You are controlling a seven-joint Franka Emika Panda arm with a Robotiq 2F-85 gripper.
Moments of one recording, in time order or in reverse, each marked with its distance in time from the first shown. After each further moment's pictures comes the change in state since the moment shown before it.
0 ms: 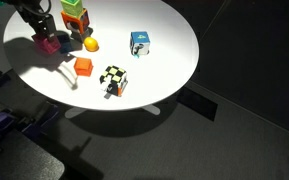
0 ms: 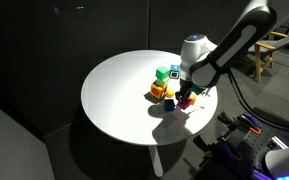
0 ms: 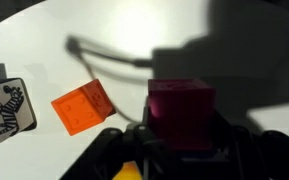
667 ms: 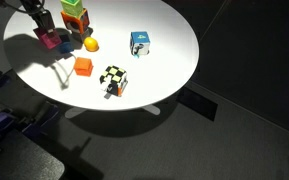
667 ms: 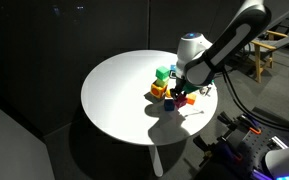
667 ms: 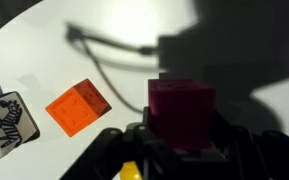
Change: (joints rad) arm 0.034 0.014 -0.012 0.040 0.044 0.001 0.166
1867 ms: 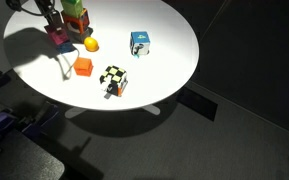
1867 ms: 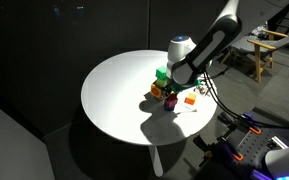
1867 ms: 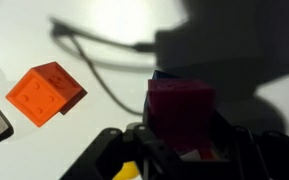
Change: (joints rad) arm 0.024 0.142 -0.002 0.162 0.069 0.000 0.056
